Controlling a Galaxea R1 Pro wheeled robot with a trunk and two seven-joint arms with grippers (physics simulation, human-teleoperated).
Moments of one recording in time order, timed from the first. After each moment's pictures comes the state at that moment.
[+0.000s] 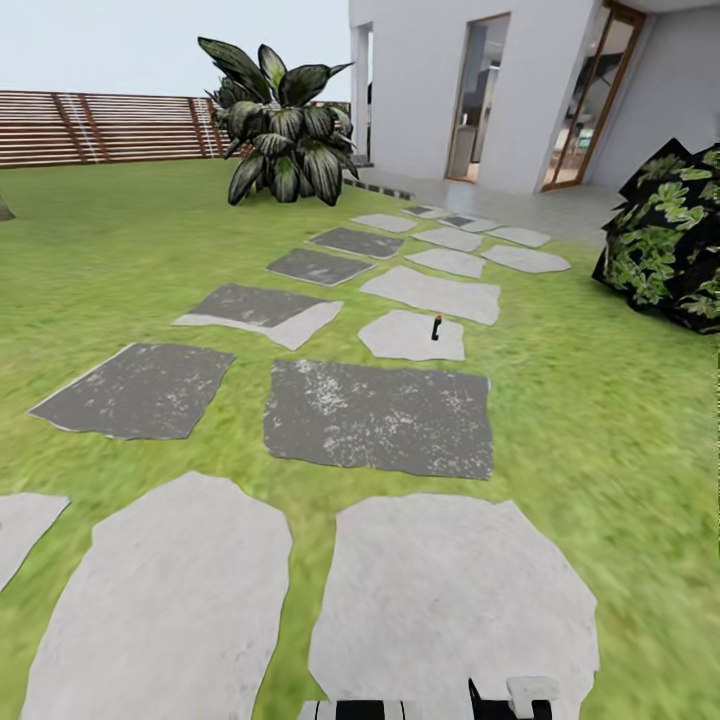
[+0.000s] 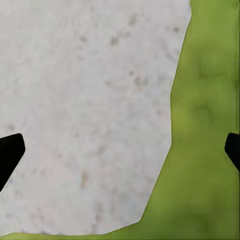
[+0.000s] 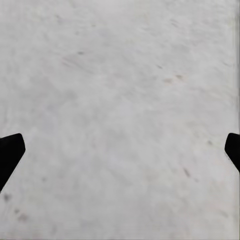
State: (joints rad) left arm -0.29 0.04 -0.01 -0.20 -0.04 -0.33 0.03; right arm -0.23 -0.03 0.00 -0.41 0.00 -0.40 0.00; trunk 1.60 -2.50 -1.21
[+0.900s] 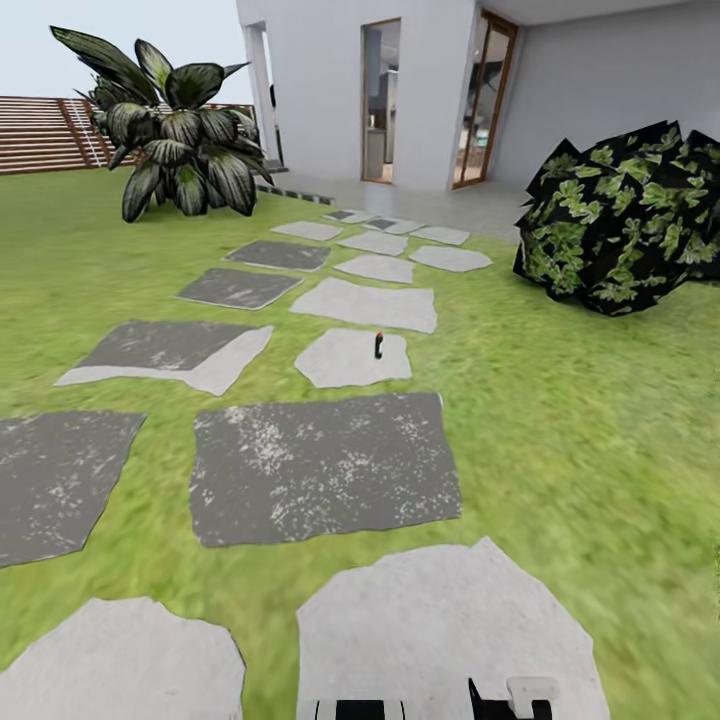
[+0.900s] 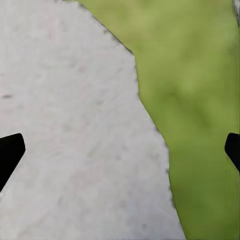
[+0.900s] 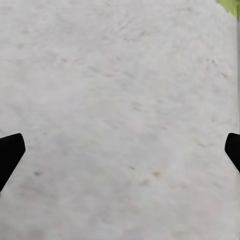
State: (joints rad) left arm -0.29 0.04 -0.01 -0.20 -0.04 -0.33 0.03; right arm -0.23 -0.03 0.00 -0.41 0.00 -0.40 0.00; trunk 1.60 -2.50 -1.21
